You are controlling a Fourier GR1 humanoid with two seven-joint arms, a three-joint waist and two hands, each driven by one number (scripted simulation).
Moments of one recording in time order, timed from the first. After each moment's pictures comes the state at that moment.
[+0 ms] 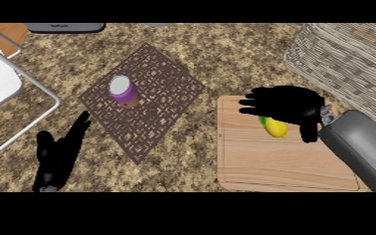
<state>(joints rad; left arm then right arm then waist) 0.09 0.31 -0.09 -1.46 0.15 0.09 0.18 -0.58 -0.67 0.63 -1.31 0.93 0.42 -0.55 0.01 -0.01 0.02</state>
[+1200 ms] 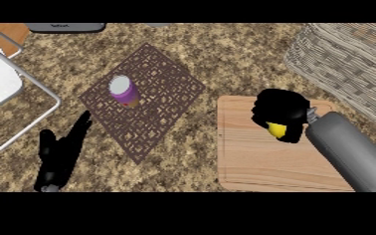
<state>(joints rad) 0.09 0.28 -0.07 -1.45 0.12 0.06 0.20 -0.57 -0.55 0.60 -1.13 1.13 0.18 -0.68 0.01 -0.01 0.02</state>
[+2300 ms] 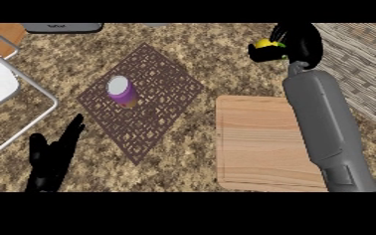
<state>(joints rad) 0.13 0.29 -0.05 -1.51 0.12 0.06 0.23 -0.80 -0.17 -0.13 -1.00 0.93 -0.16 0.48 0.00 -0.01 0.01</state>
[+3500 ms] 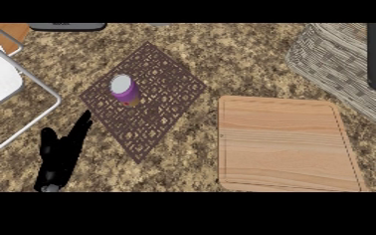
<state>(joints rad) 0.09 0.26 -0.05 -1.49 0.10 0.05 0.24 -1.32 -0.37 -0.35 -0.85 1.27 -0.34 1.01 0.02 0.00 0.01</state>
